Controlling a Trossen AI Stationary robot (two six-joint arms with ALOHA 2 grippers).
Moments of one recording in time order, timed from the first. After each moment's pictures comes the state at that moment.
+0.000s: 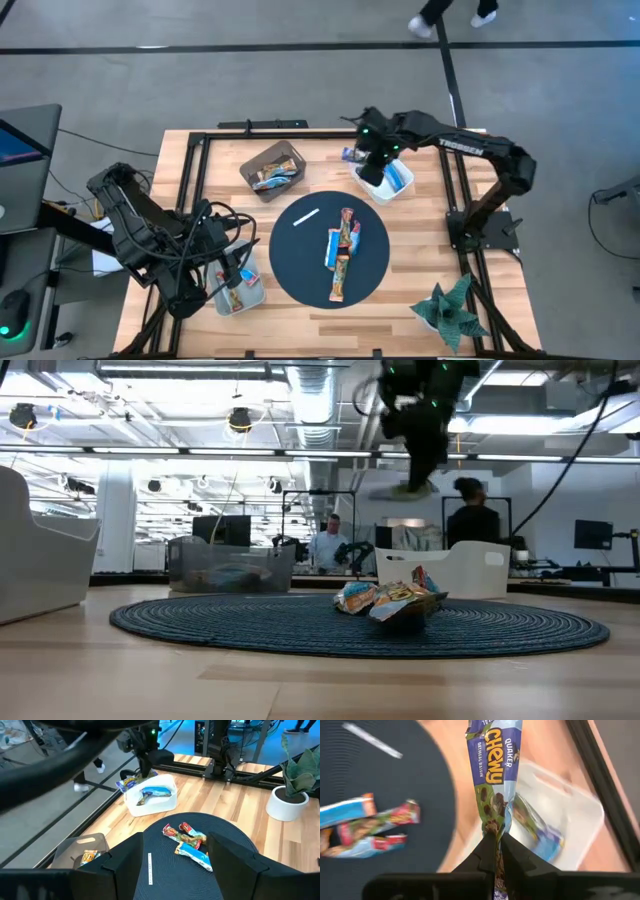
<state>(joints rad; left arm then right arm) -0.83 1.43 1.63 -1.37 -1.11 -1.04 -0.44 1.61 1.46 -1.09 0.00 -0.06</state>
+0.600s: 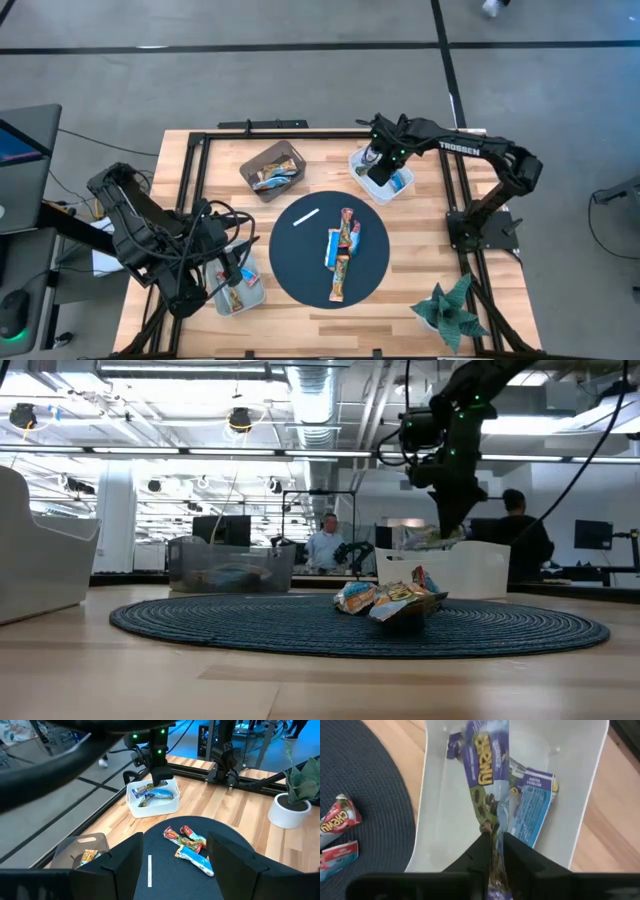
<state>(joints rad) -0.83 1.43 1.63 -1.38 -1.13 -1.09 -0.57 1.58 1.18 -0.96 0.01 0.13</state>
